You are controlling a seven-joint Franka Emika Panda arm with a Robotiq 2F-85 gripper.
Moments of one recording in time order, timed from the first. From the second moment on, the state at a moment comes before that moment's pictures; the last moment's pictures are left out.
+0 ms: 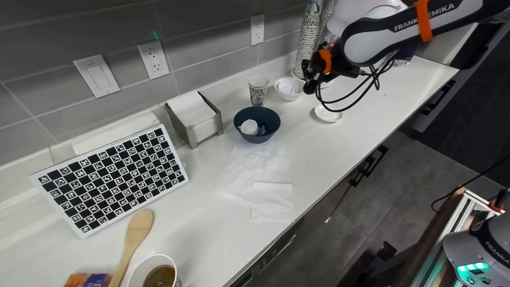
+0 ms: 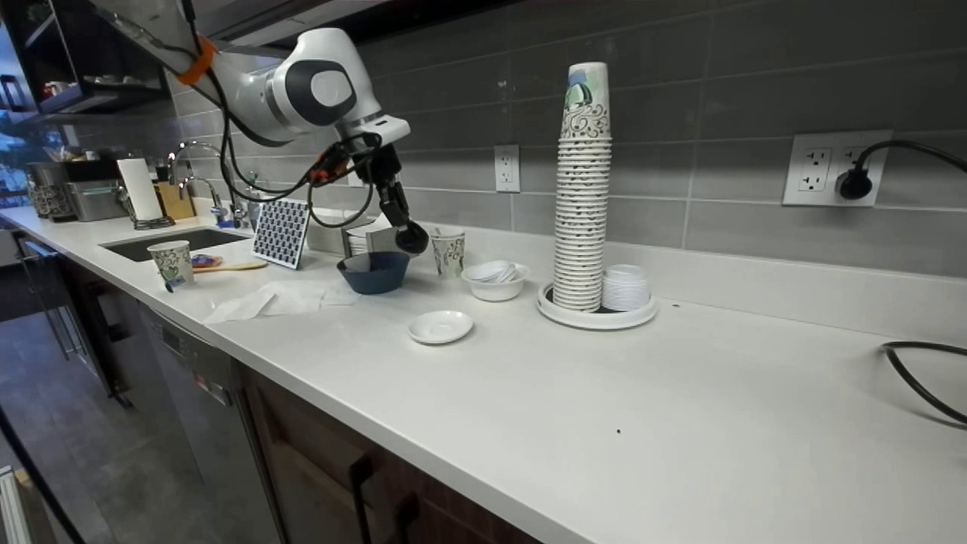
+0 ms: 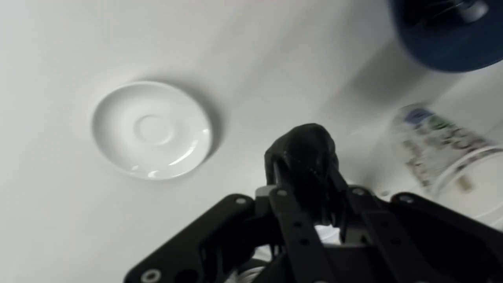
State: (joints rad) arm 0.16 0.14 -0.15 -2.04 -0.17 2.47 1.01
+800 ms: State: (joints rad) arm 0.03 0.15 -0.15 -2.17 -0.22 2.47 1.08
